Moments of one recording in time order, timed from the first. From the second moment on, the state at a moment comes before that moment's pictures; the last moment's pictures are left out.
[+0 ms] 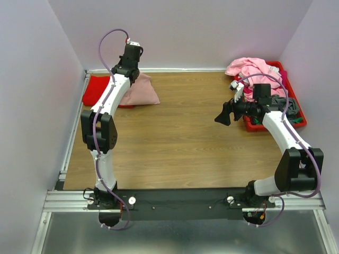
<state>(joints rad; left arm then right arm) -0.23 2.03 1.95 -0.55 -0.49 0.06 0.01 1.43 1.07 -0.46 -0.82 -0.39</state>
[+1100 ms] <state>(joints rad) -0.23 2.05 2.08 -0.58 -0.66 0.22 0.01 1.43 1.07 -0.46 -0.83 -0.39</state>
